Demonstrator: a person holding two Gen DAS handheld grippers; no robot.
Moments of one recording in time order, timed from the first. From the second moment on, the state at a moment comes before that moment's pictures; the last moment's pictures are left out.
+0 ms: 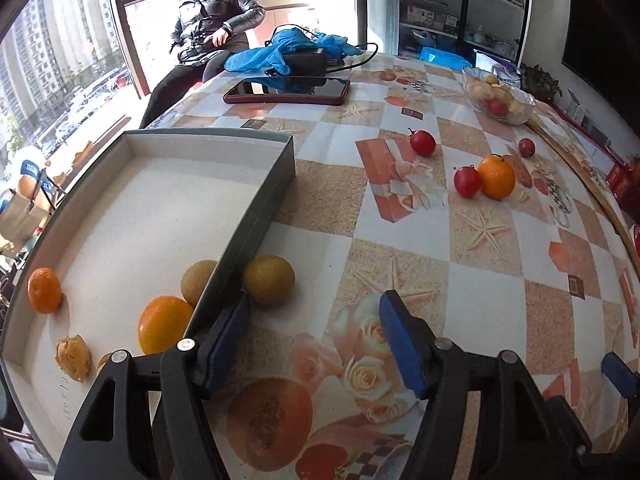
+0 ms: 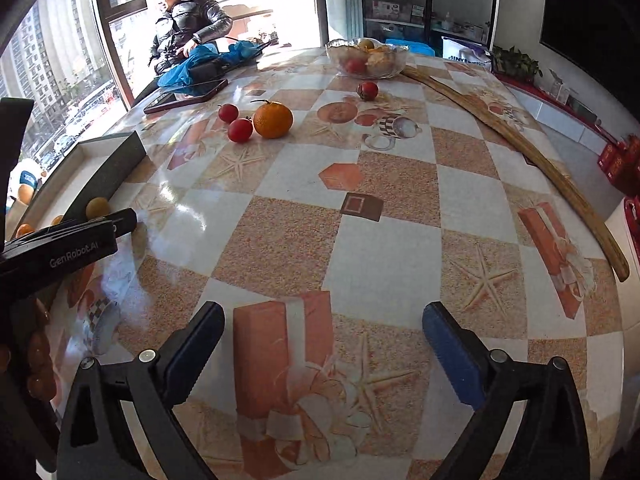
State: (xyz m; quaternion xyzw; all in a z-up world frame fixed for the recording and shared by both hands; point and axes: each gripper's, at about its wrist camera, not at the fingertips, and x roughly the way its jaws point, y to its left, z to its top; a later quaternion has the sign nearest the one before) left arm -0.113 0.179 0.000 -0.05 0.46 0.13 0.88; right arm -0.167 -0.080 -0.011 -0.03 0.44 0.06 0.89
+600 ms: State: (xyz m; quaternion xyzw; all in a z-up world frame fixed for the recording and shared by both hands) left arm -0.173 0.172 0.003 -0.09 0.45 -0.01 0.89; right arm -0.172 -0.086 -0.010 -0.01 0.43 0.07 0.90
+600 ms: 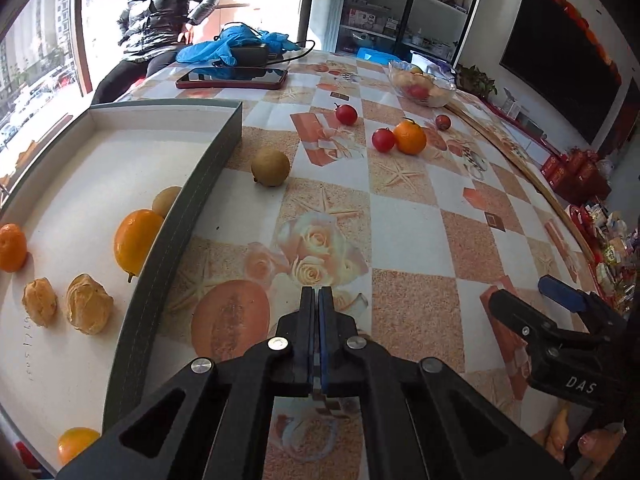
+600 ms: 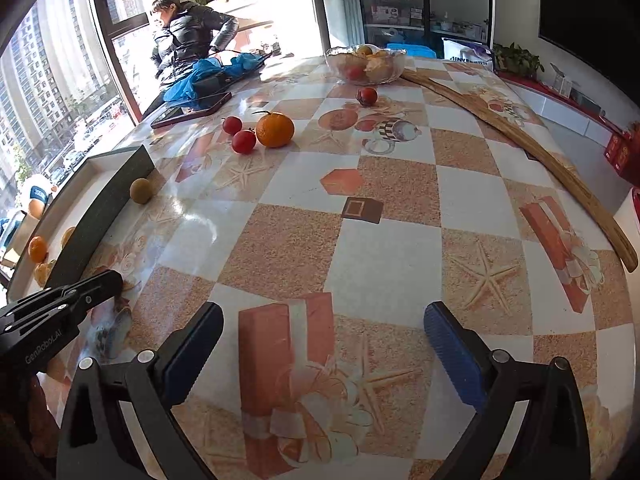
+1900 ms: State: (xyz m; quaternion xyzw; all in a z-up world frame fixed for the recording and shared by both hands) left arm -0.098 0.179 0.014 -0.07 0.47 0.01 0.88; right arm -0.171 -0.089 -0.009 0.01 0.43 0.08 0.90
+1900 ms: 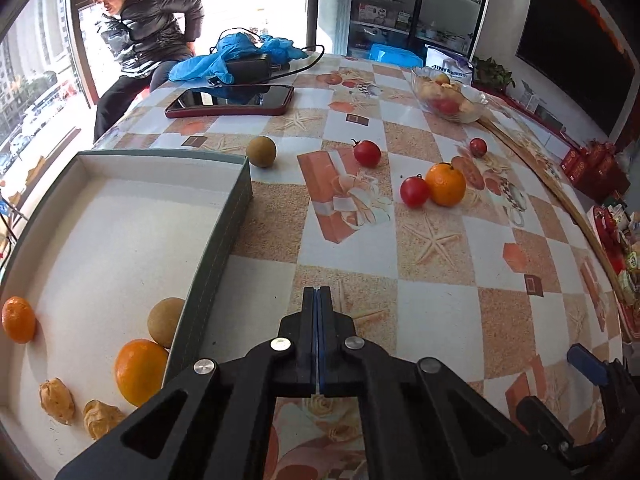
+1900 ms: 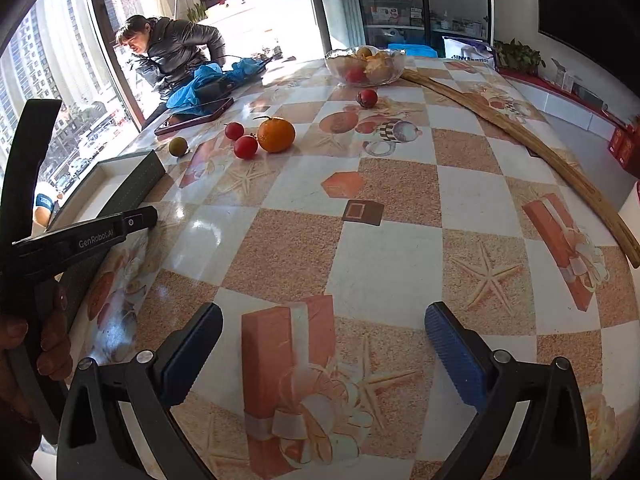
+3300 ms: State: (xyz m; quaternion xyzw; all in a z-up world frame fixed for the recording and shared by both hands) left arm 0.037 0.202 0.027 0.00 0.52 0.03 0.85; right arm -0.096 -0.108 0.023 0.10 0.47 0.09 0.87
